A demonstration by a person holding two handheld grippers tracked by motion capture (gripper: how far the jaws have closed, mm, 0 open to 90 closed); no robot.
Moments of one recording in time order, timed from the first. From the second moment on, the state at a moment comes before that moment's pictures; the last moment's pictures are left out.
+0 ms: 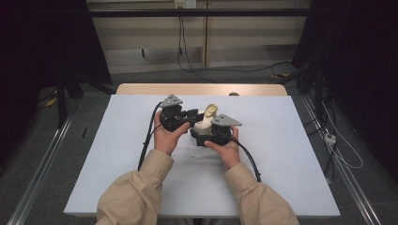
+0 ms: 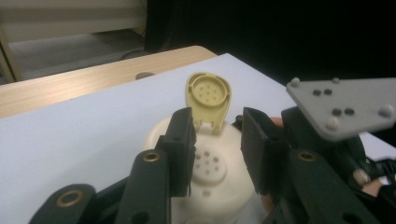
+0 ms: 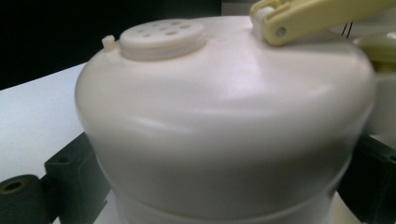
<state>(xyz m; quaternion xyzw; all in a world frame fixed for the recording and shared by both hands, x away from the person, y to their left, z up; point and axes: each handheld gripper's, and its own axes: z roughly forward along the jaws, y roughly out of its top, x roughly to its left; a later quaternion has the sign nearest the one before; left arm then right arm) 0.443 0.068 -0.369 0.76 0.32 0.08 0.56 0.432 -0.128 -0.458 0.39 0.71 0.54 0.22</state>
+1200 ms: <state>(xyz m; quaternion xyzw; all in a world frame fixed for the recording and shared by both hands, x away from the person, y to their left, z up) 0.391 0.189 -0.425 0.77 0.34 0.11 0.53 0.354 -0.199 -0.442 0.39 0.72 0.54 0.21</state>
